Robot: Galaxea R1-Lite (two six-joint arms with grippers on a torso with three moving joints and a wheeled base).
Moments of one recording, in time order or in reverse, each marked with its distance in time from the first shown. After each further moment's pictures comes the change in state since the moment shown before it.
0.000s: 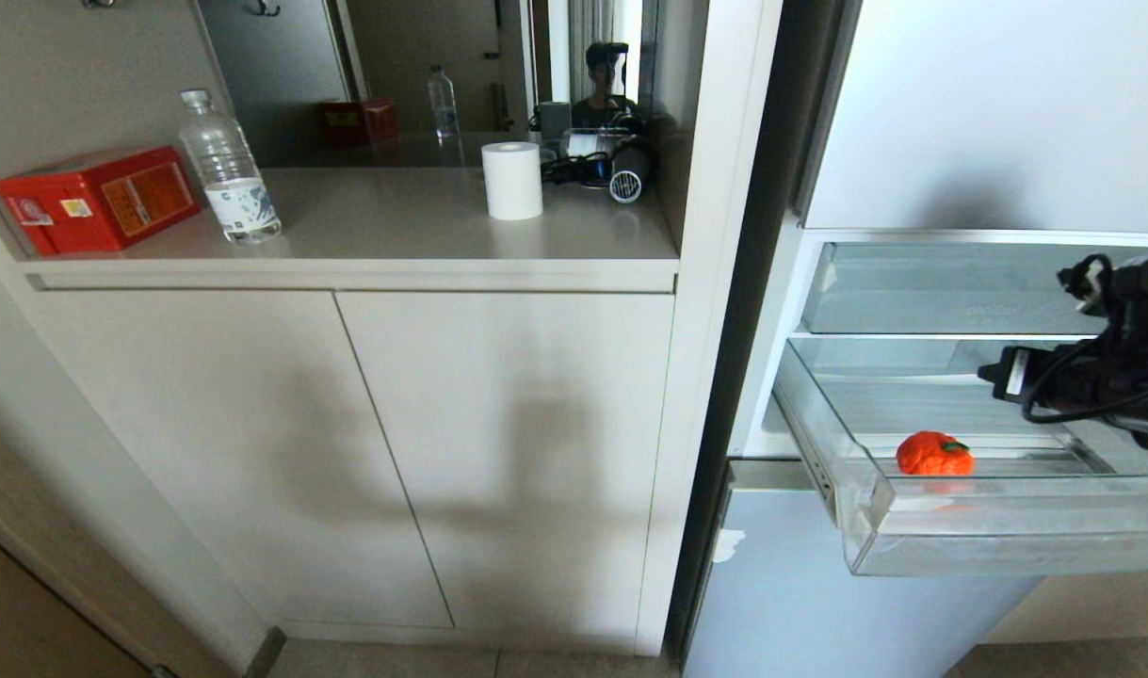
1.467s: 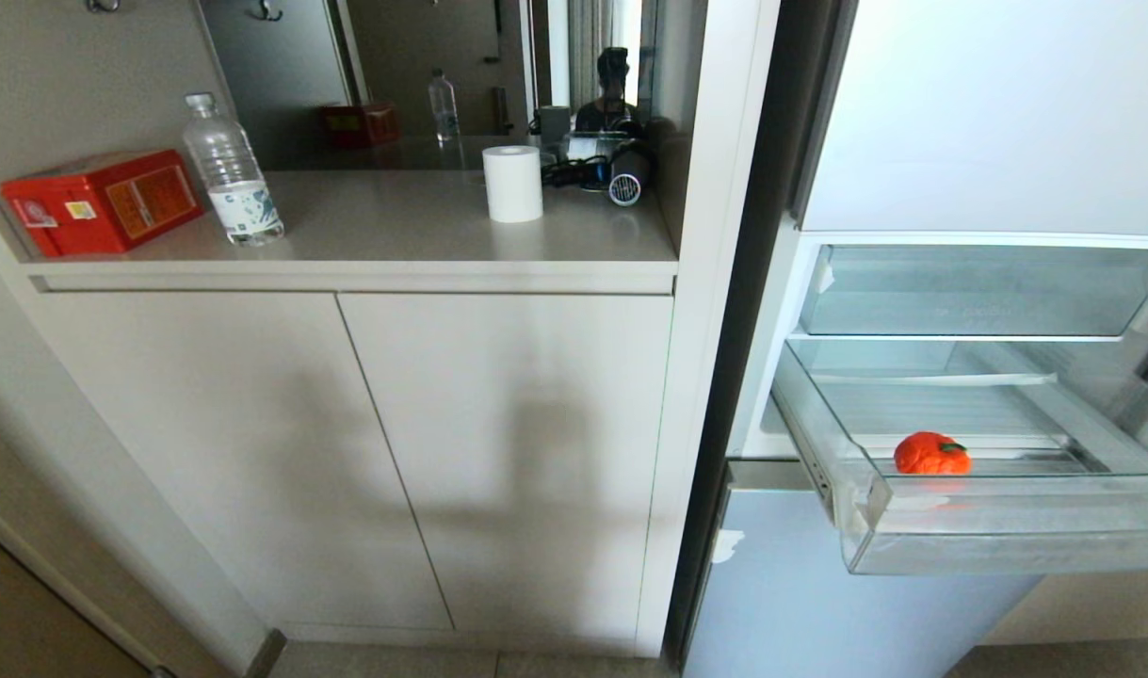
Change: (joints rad) left arm 0.000 0.000 0.000 0.000 0.000 0.000; right arm 0.144 -1.447 0.954 0.368 0.091 -0.280
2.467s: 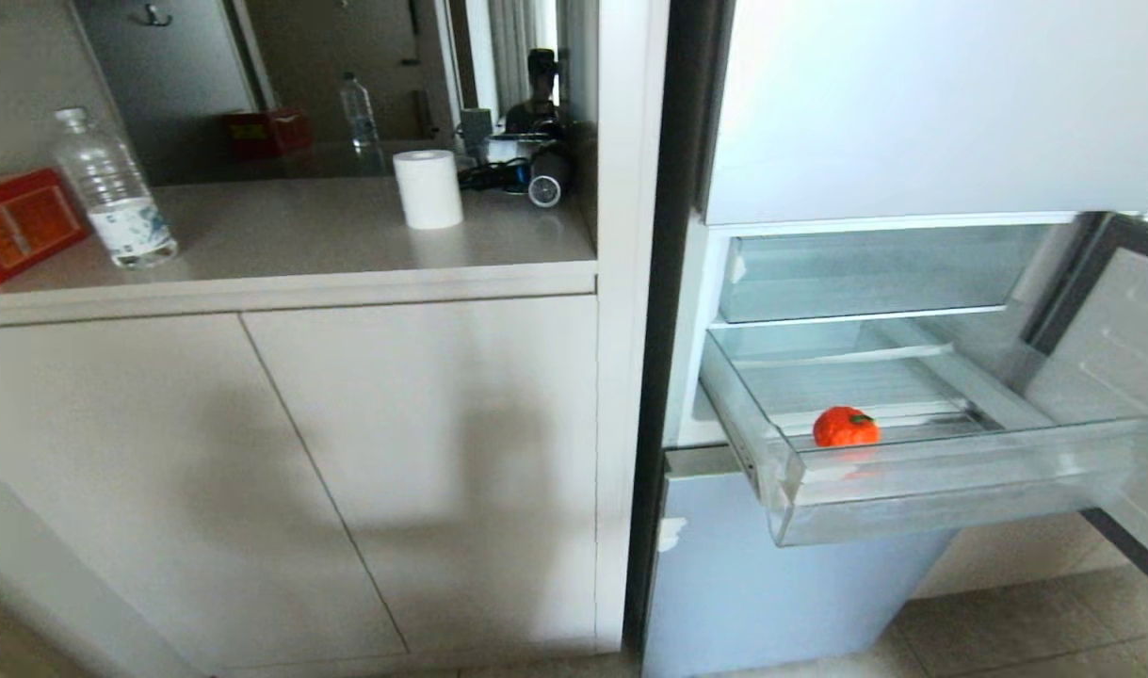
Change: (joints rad) left arm 0.000 0.000 0.000 0.000 0.000 -0.003; right arm 0.050 -0.258 0.017 -0.045 -0.035 0.123
